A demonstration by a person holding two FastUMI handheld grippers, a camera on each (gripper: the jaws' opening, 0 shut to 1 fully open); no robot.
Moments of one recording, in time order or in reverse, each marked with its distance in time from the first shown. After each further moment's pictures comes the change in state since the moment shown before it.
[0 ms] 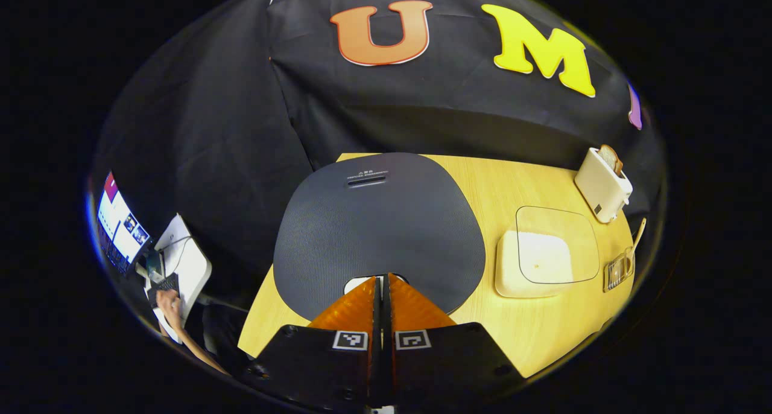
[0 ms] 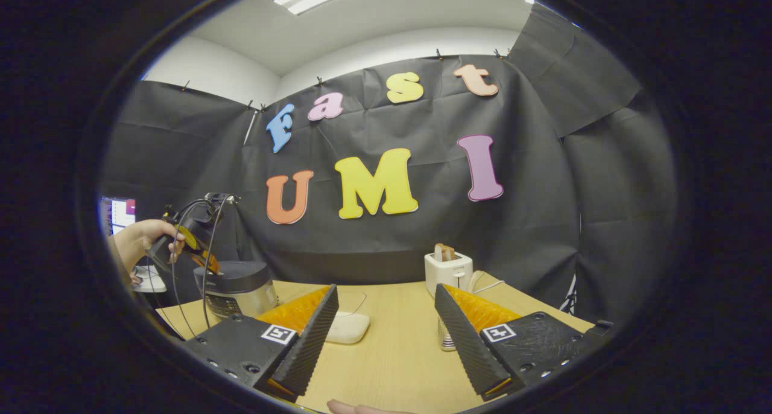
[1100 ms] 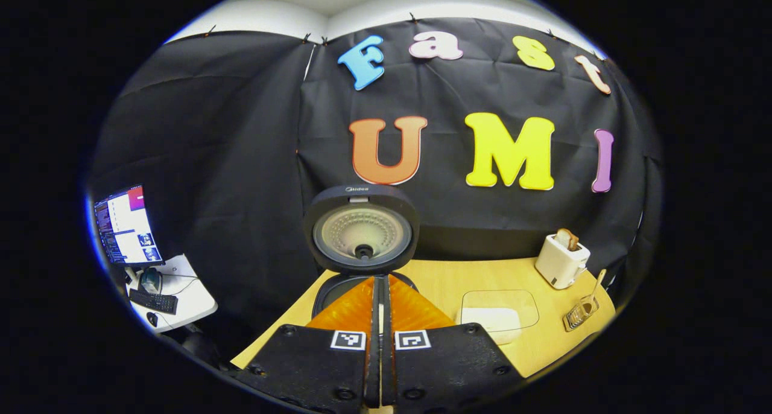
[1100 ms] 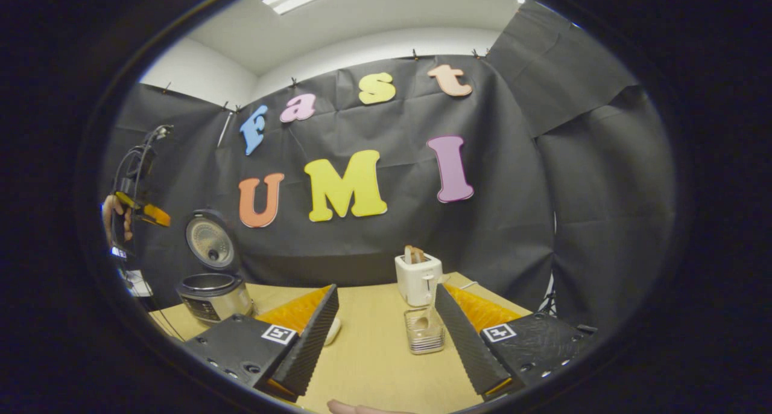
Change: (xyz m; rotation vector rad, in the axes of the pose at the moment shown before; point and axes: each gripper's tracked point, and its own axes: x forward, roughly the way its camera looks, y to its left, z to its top) left arm -0.163 -0.002 0.065 -0.047 -0.615 -0.024; right arm 0.002 -0.061 0.013 0.014 -0.007 -0.141
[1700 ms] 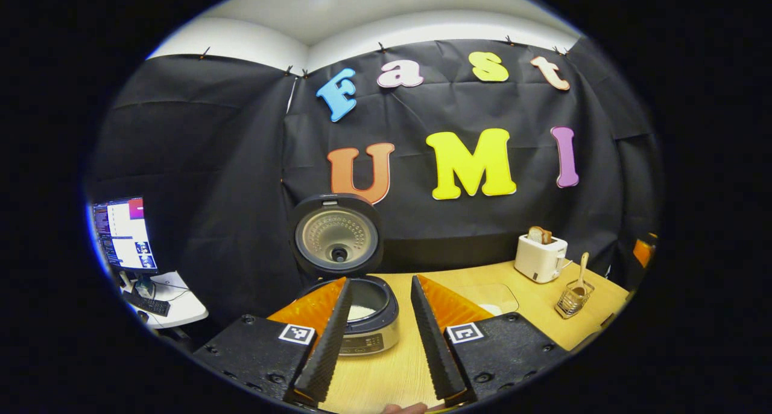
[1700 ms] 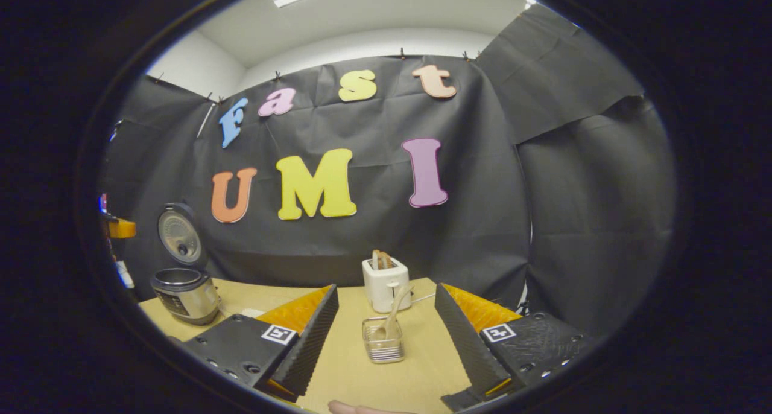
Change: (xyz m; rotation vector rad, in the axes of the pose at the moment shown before) left arm -0.050 -0.060 -0.047 0.062 -0.145 -0.067; right arm 0.032 -0.061 0.024 -0.038 0.006 -0.092
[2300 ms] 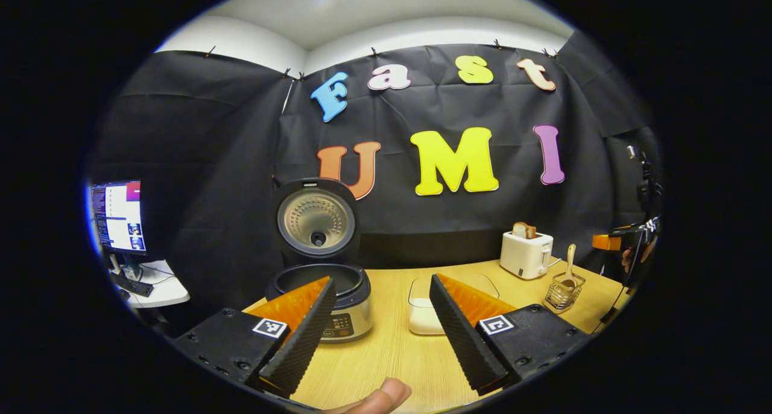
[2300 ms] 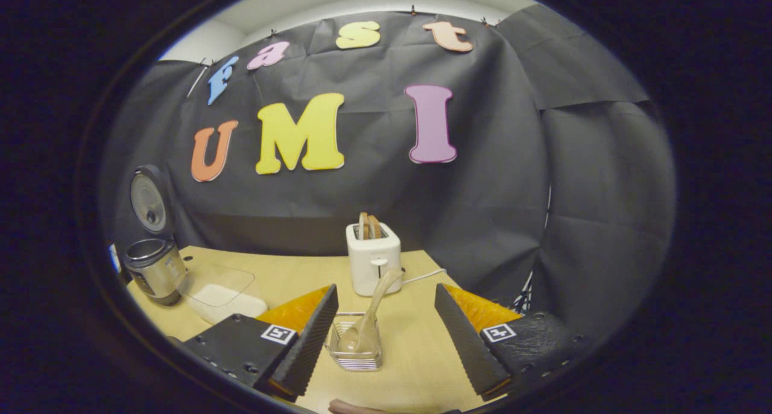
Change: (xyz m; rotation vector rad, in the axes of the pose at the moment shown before) left arm -0.016 -0.042 -0.045 -0.036 -0.049 -0.021; right arm 0.130 -0.014 -0.065 -0.064 0.246 -0.004
